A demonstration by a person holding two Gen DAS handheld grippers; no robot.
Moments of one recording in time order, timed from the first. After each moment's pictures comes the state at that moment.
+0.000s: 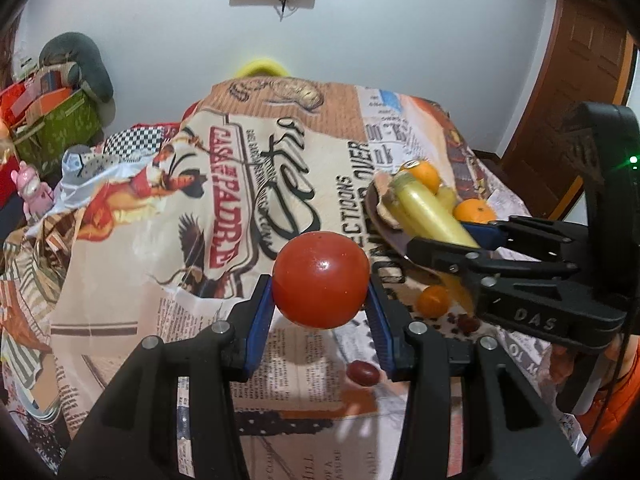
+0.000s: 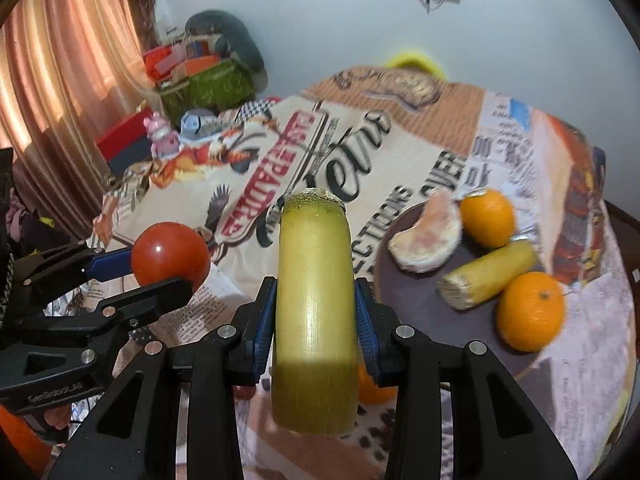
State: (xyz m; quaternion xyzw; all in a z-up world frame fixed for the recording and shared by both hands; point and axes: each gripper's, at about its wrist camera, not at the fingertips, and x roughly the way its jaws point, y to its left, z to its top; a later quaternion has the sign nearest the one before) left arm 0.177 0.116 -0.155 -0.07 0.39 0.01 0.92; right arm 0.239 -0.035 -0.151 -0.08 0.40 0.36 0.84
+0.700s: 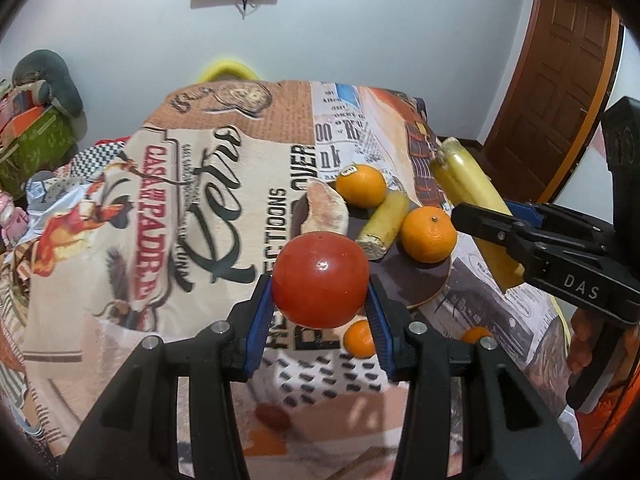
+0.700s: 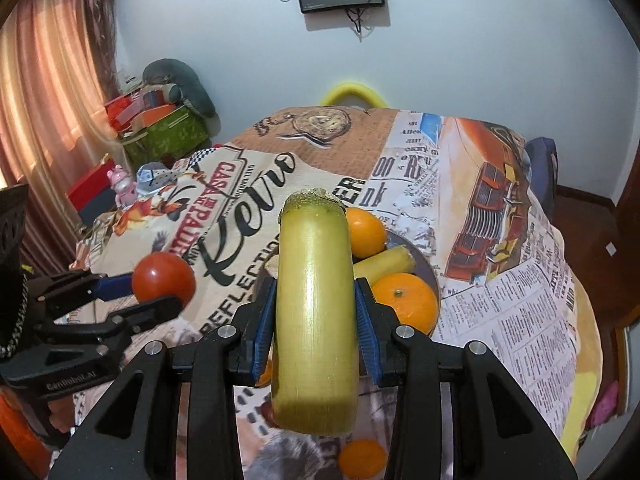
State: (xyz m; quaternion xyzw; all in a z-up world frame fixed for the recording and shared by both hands) left arm 0.233 0.044 -0.157 -0.05 0.41 -0.03 0.91; right arm 0.269 -0.128 -0.134 -0.03 0.37 0.30 0.88
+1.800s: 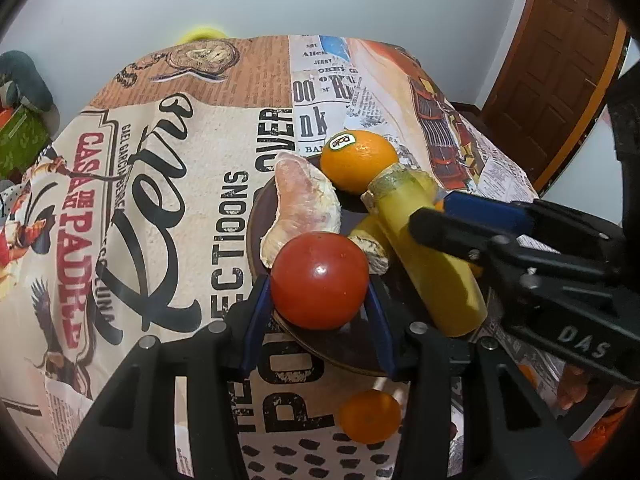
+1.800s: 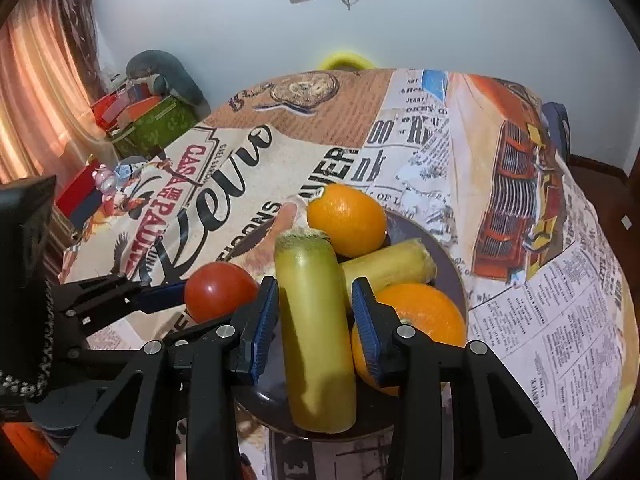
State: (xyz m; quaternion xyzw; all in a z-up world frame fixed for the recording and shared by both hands) left arm 0.315 0.027 -0.214 -0.03 0.46 -0.05 0.88; right arm 0.323 -0.121 -0.181 -0.01 0.41 0.31 0.86
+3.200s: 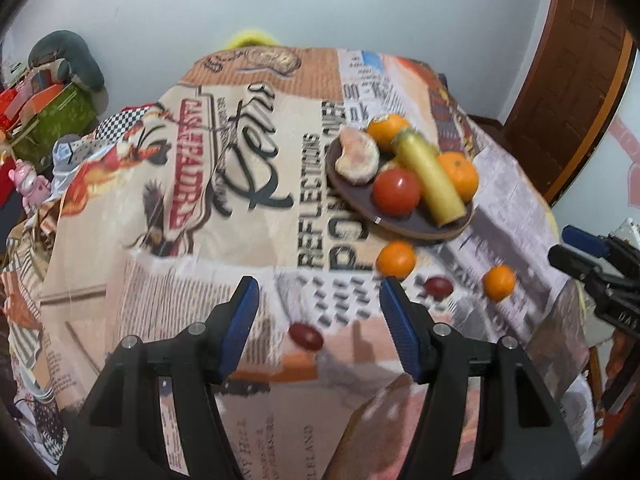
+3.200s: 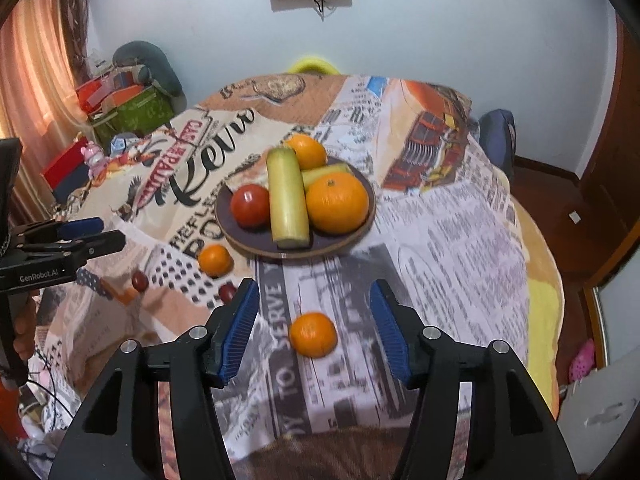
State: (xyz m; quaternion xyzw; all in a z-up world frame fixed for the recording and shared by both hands) left arm 0.173 0.062 -0.176 -0.04 0.45 0.01 0.89; right arm 0.200 -0.193 -0.158 -0.06 0.41 0.23 0.88
